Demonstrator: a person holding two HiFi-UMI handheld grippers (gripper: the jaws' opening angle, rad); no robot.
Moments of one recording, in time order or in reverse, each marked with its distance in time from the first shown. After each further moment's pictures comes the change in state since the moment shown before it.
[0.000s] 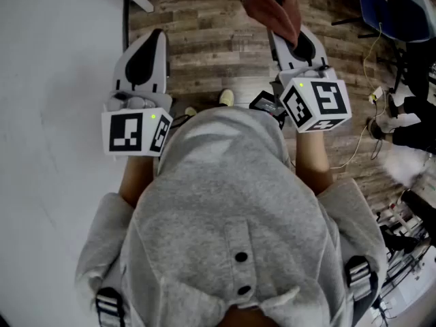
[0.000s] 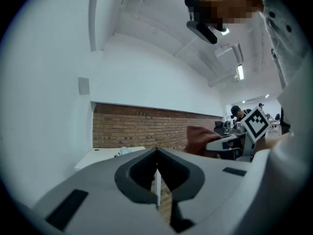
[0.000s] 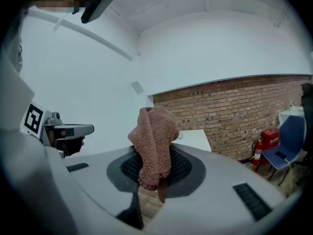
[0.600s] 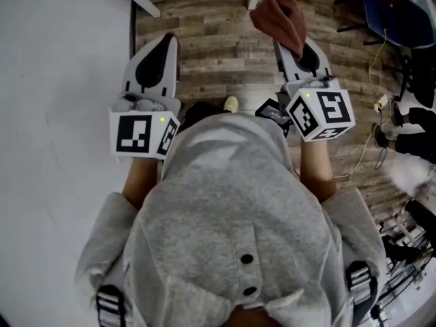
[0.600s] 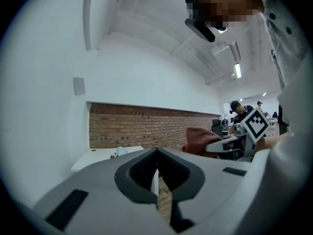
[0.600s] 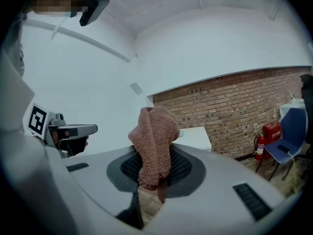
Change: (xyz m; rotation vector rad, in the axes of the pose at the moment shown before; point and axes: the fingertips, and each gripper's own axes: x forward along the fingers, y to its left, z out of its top) left arm 0.015 -0.030 0.003 0.015 0.013 -0.027; right arm -0.018 -0.023 -0.007 0.043 0.008 0.025
